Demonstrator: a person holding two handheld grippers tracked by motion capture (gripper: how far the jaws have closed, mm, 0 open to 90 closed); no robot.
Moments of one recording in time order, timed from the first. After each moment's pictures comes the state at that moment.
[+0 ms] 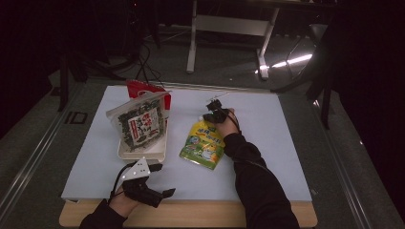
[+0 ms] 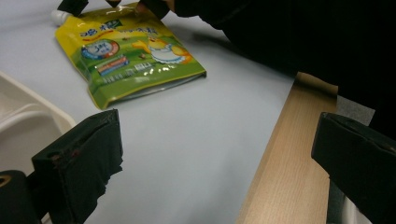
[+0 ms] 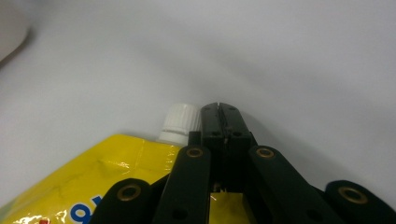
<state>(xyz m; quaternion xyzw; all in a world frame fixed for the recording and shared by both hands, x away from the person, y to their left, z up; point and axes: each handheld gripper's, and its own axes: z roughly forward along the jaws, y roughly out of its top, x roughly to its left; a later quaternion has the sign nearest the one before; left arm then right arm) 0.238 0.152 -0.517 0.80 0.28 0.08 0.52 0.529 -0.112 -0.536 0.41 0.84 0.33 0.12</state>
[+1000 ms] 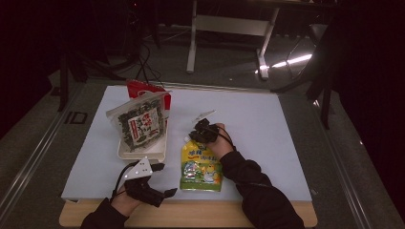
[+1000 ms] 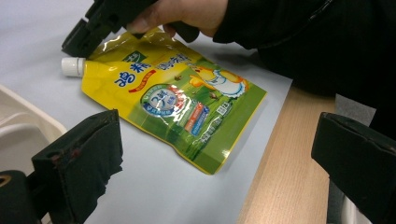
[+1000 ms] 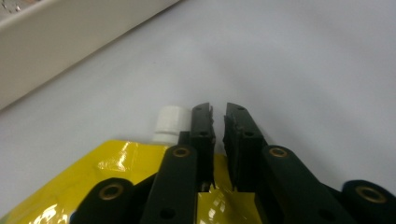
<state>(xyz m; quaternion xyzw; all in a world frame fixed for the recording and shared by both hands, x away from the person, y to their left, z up) 0.240 0.147 -0.516 0.80 0.28 0.08 0.52 0.448 -0.082 -0.530 0.29 0.89 0.34 0.10</state>
